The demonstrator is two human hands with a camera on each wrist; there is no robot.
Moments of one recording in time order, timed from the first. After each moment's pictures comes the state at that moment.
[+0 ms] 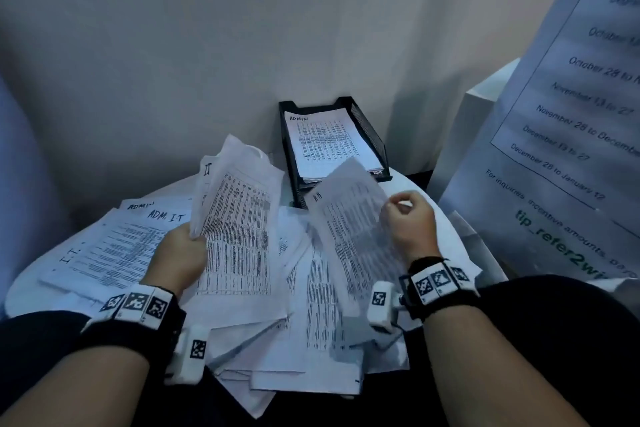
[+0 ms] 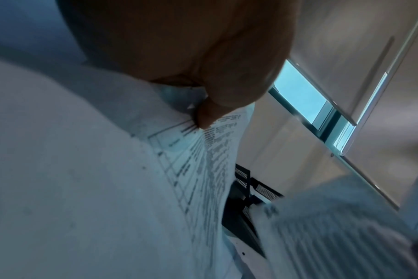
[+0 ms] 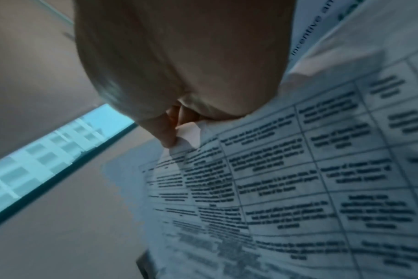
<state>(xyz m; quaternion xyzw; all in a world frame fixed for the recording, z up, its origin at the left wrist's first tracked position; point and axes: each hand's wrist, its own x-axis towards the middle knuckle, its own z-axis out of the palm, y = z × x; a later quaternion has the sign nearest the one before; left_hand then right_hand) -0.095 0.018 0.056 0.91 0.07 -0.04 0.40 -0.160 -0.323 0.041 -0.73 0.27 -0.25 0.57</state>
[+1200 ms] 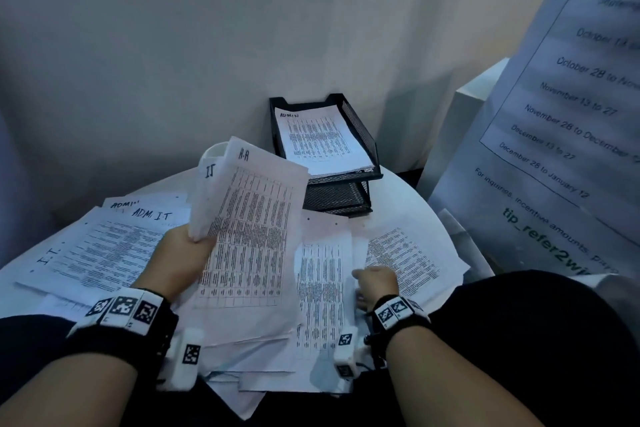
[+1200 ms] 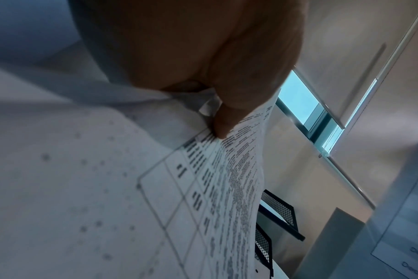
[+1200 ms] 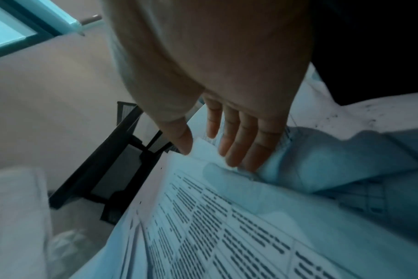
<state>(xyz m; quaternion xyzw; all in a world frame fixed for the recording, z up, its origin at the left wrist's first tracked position) -0.092 0.011 0.039 0.88 0.03 -0.06 0.47 -0.177 -0.299 -0.082 -0.62 0.49 0.01 0.61</state>
